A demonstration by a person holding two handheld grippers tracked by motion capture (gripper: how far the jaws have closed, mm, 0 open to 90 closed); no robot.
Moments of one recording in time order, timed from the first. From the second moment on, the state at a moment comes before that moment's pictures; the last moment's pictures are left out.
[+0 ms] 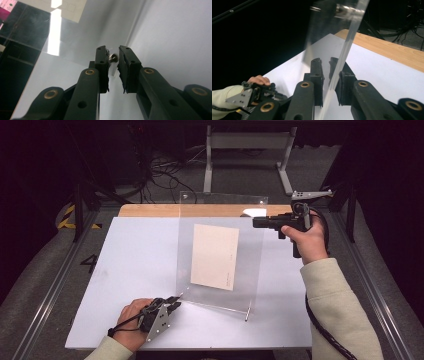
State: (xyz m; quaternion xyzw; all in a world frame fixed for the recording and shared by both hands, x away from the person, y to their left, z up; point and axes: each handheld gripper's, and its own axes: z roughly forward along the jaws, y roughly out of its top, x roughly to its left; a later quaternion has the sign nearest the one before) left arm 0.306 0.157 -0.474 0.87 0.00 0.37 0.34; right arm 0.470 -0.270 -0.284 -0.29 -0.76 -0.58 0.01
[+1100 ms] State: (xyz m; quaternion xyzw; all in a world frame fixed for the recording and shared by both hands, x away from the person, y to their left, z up) left arm 0.319 0.233 -0.434 0.79 0.16 0.14 0.58; right arm 0.381 -0.261 -0.257 -0.17 -0.79 -0.59 -0.03
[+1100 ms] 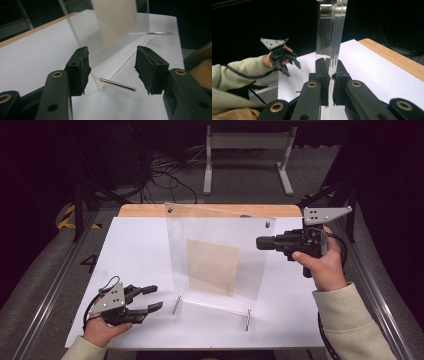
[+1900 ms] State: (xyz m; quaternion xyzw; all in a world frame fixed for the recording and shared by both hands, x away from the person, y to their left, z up) left arm 0.336 0.264 -0.450 0.74 0.27 0.17 0.58; right arm 0.317 -0.250 -0.254 -0.14 -0.80 -0.57 -0.11
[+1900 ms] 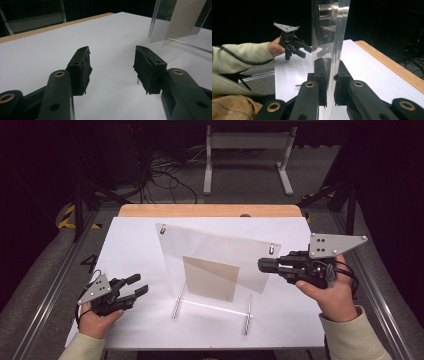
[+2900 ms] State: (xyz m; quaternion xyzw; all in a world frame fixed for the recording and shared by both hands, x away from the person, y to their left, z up) left arm 0.337 0.270 -0.454 0.74 0.28 0.18 0.58; right arm 0.315 -0.217 -0.240 -0.16 -0.78 -0.59 -0.14
